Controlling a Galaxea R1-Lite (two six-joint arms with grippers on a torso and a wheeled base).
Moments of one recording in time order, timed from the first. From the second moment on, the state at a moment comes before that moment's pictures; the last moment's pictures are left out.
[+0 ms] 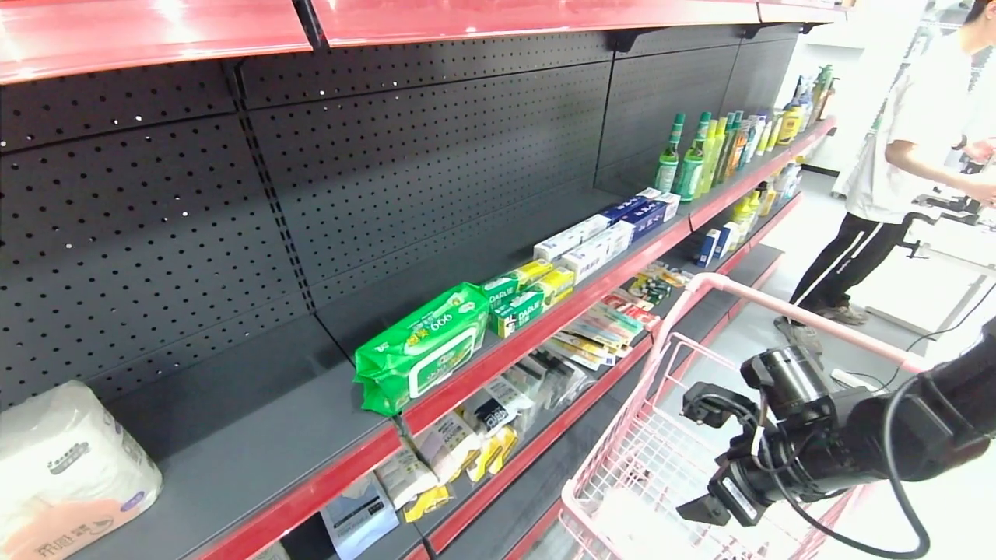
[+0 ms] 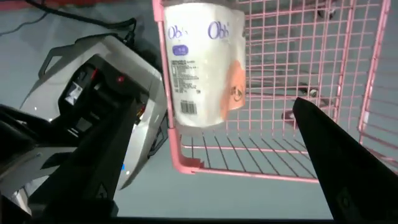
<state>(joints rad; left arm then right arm) 0.00 0.00 0.00 0.00 0.01 0.01 0.23 1.95 -0.63 -0.18 0.17 -0.41</state>
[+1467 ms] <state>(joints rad) 0.00 0.00 0.00 0.00 0.01 0.01 0.34 2.23 -0.77 -0.27 0.17 -0.49</state>
